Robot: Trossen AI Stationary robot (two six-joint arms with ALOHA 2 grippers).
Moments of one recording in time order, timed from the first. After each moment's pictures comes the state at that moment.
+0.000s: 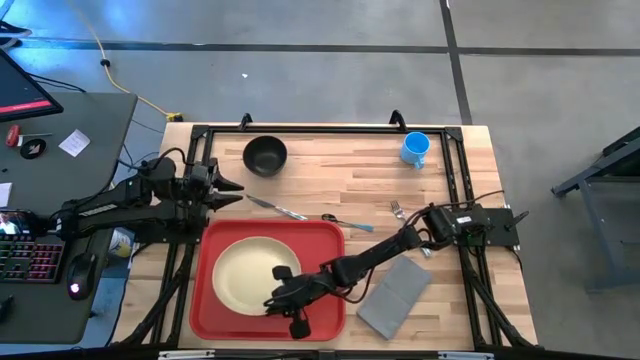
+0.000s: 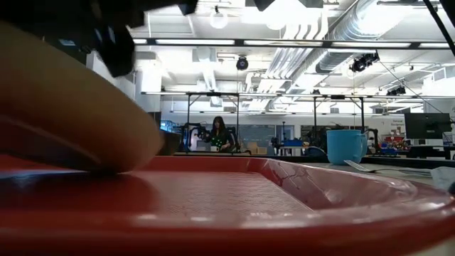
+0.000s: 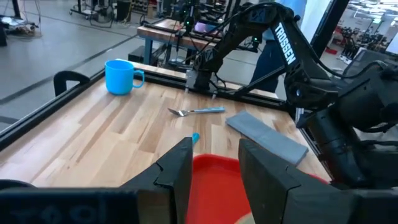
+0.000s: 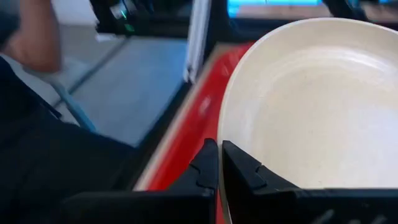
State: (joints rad) left arm 0.24 0.23 0.46 -0.35 0.21 -0.16; right arm 0.40 2.36 1.79 0.17 -0.04 0.14
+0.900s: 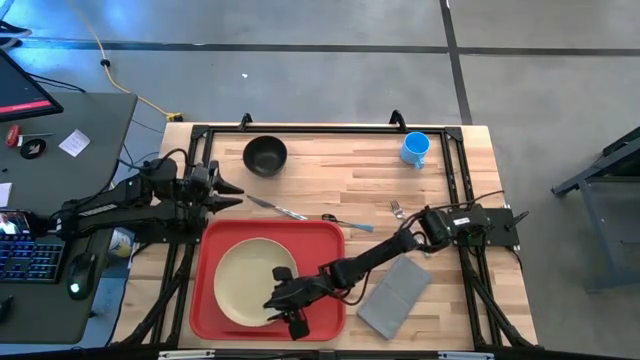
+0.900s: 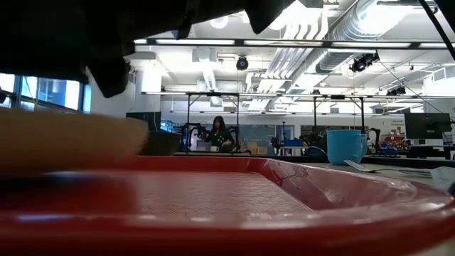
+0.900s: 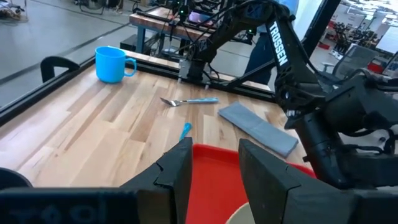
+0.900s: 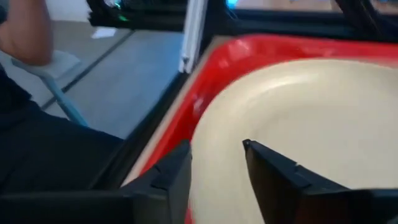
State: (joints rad) left arm 0.24 0.23 0.46 -0.39 0.24 -0.19; right arm 0.40 2.40 1.79 0.19 -0.01 0.14
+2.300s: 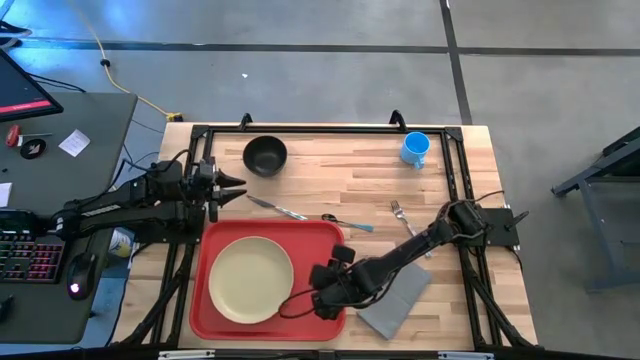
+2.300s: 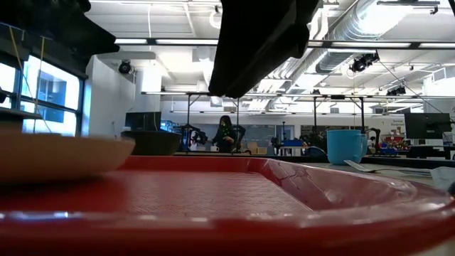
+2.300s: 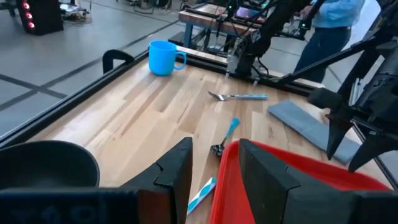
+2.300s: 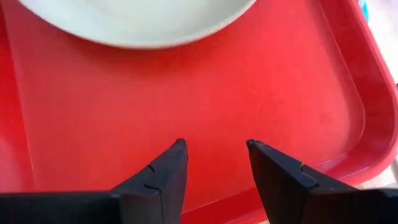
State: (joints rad) left arm 0.24 0.23 0.42 -0.38 0.04 -0.16; right arm 0.49 2.15 1.79 -0.83 0.41 0.73
